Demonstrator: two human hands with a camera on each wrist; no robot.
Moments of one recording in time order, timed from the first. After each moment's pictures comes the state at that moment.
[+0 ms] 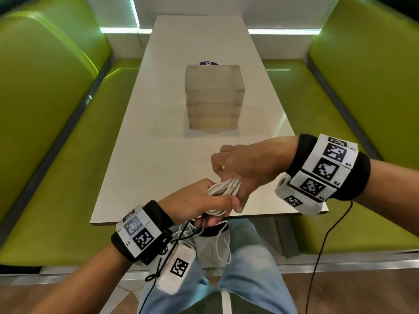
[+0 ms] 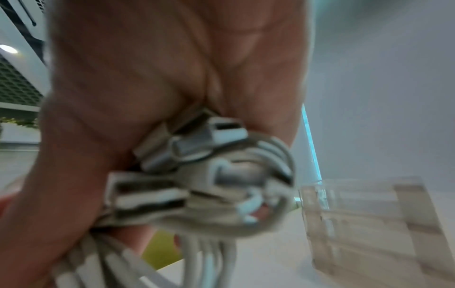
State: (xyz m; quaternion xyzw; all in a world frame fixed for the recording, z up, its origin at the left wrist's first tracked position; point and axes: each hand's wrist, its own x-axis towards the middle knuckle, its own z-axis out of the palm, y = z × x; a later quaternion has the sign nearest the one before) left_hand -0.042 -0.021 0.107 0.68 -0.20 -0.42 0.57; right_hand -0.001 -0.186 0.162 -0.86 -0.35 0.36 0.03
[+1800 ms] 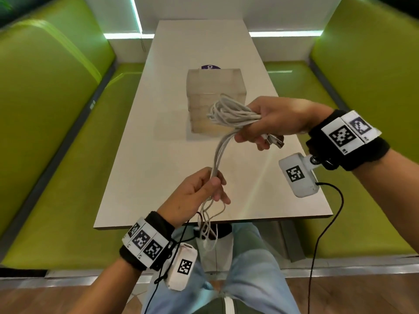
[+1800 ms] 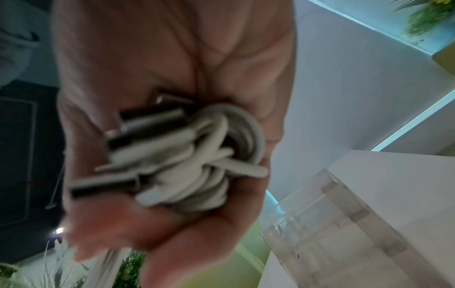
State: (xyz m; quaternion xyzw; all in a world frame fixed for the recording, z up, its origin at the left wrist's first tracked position) left_hand -0.027 -0.015 0.068 0.67 -0.22 -0.22 0.68; right_hand 0.027 -0.230 0.203 -0.87 -0.17 0.24 0.38
